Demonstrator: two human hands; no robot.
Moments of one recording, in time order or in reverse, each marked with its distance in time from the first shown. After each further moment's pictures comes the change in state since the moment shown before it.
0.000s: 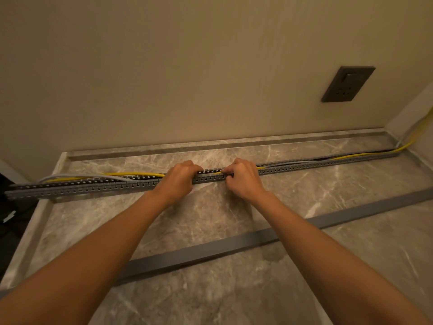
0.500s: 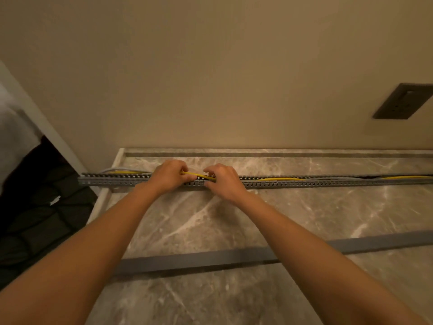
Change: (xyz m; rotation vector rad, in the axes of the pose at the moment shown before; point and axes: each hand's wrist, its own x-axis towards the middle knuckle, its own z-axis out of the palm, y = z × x) left_hand -0.034 -0.087 -0.054 -0.094 -0.036 -0.435; right_hand 0.017 -0.115 0.039 0.110 -0.181 -0.222
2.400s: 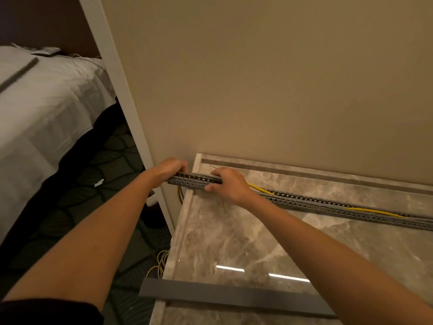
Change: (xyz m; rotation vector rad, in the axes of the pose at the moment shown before) left_hand 0.023 -0.182 -0.079 -0.546 -0.136 -0.377; right_hand 0.089 -0.141 0.074 0.066 -0.174 -0.064
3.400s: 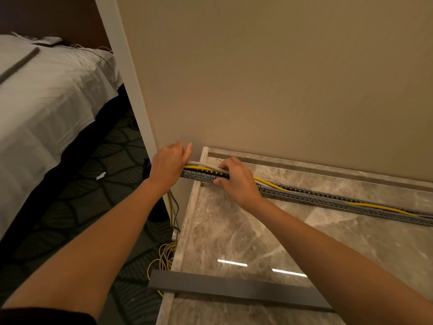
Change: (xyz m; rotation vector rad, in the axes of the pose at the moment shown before) left_hand -0.014 -0.017 0.008 0.499 0.693 0.493; right_hand -0.012 -0.004 0.013 0.098 0.226 -0.057
